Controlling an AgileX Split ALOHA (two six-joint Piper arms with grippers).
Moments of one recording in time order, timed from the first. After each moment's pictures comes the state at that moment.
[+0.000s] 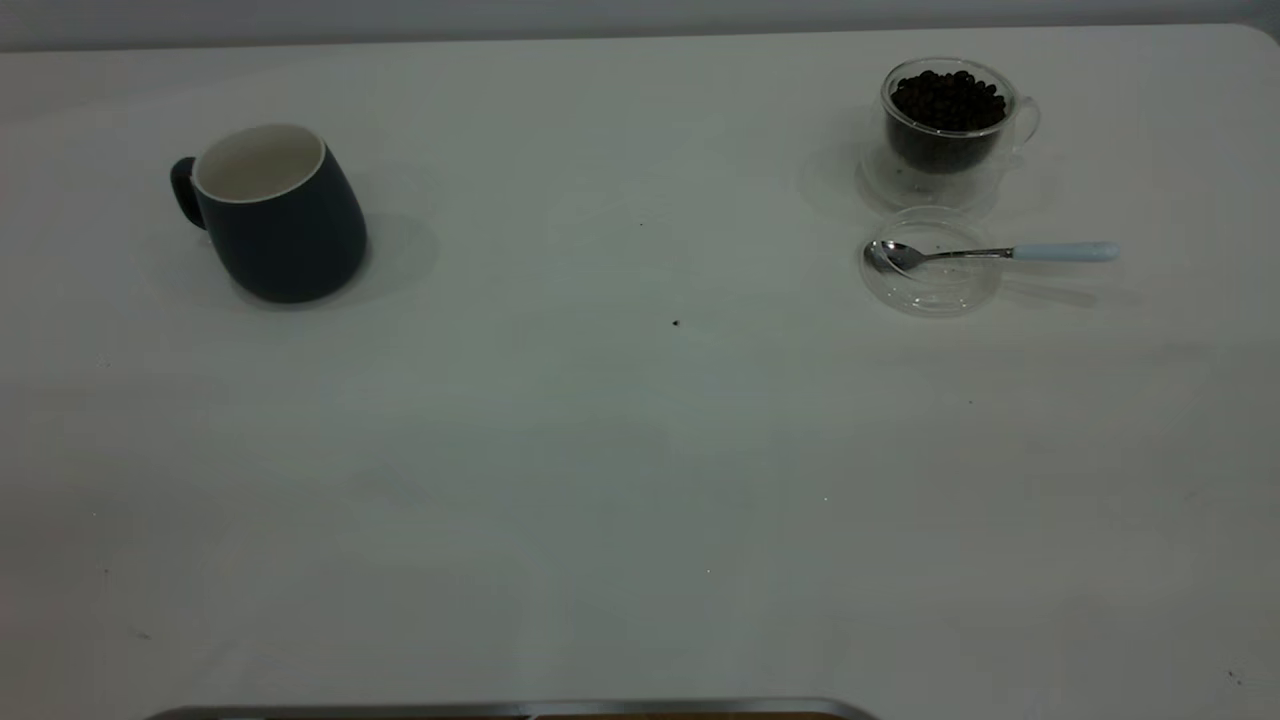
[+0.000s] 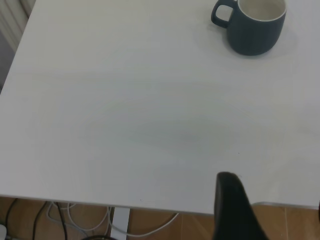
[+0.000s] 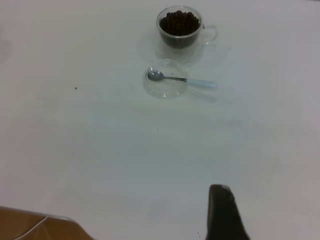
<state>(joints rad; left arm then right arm) 0.07 -0.02 -0.49 0.01 1.14 -0.02 0.12 0.00 -0.47 0.07 1.12 -0.02</state>
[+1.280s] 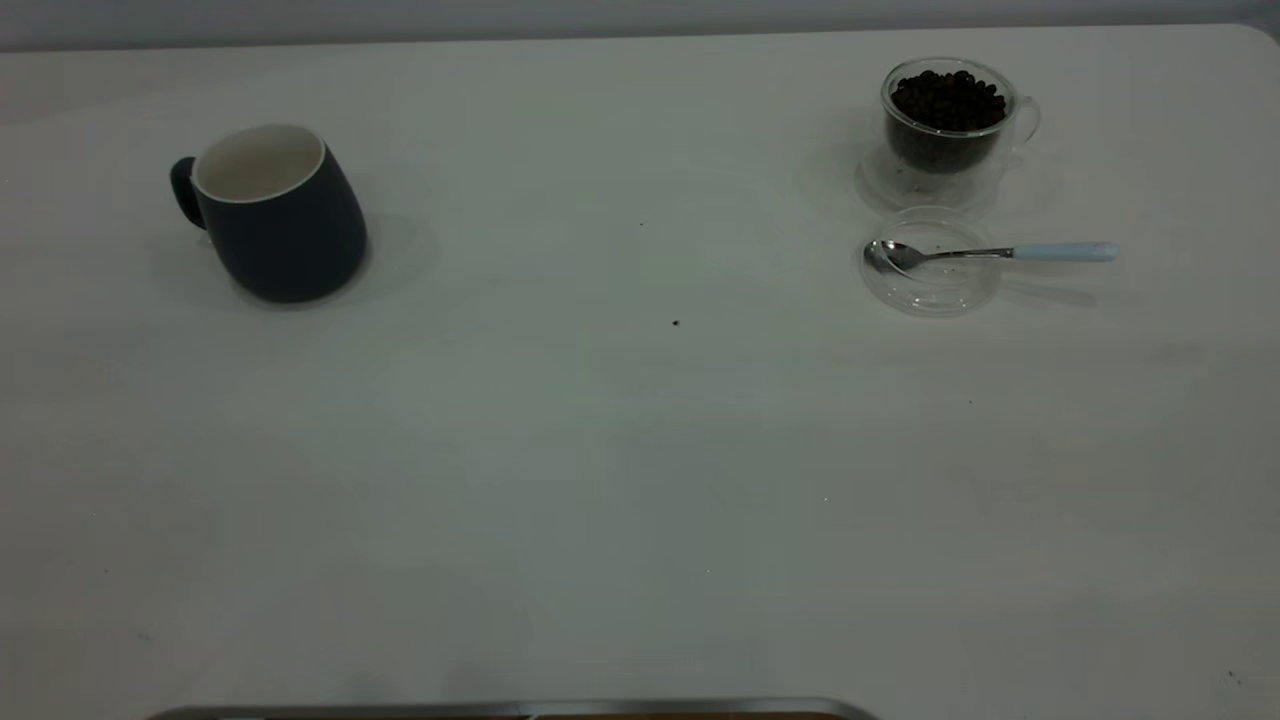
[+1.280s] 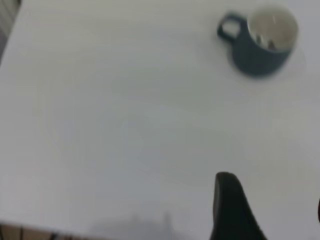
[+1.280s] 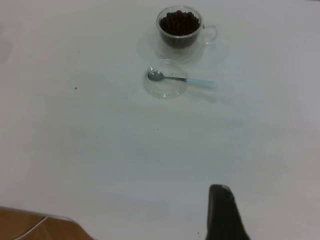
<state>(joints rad) 0.07 0.56 -0.59 0.04 0.77 -0.12 0.12 0.00 -0.47 0.07 1.12 -0.02</state>
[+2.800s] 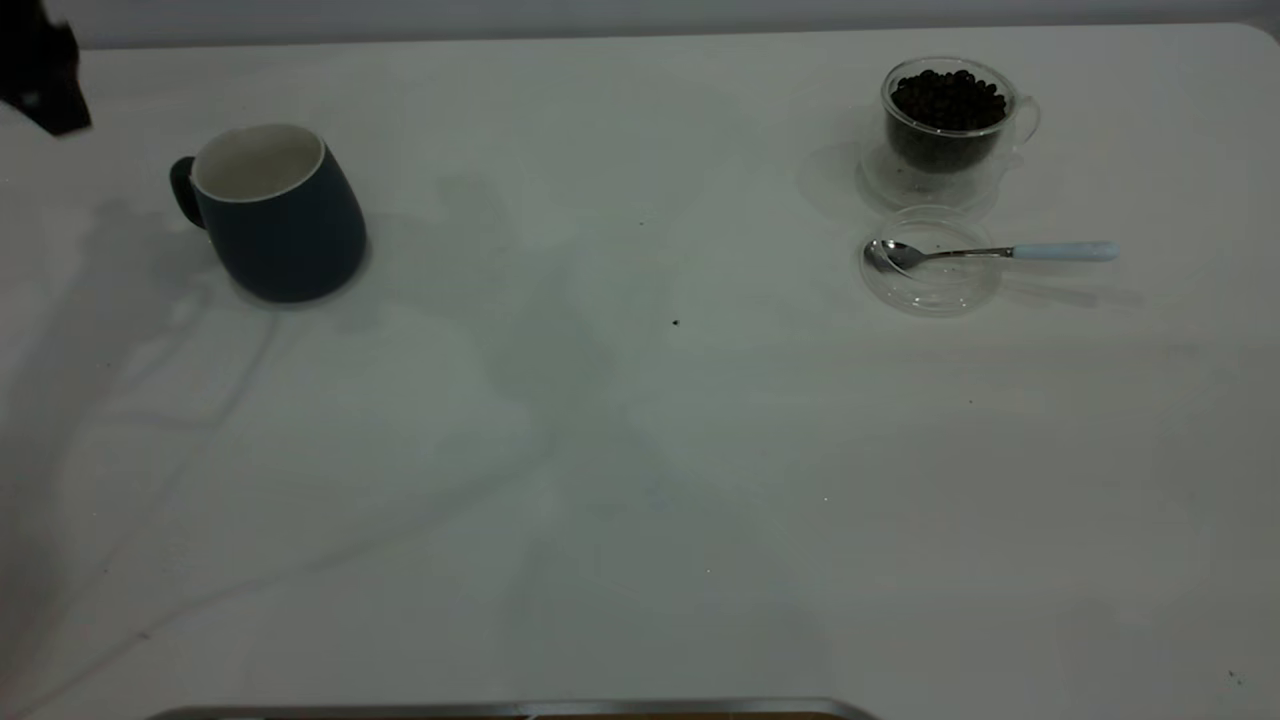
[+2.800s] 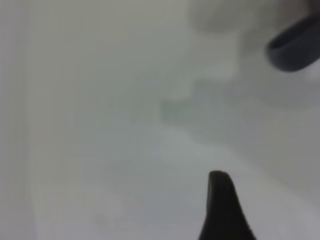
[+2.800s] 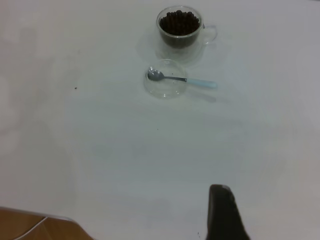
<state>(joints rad) 0.01 2.17 -1.44 0.18 0.49 0.98 0.12 0.00 -0.47 0.07 1.12 -0.02</state>
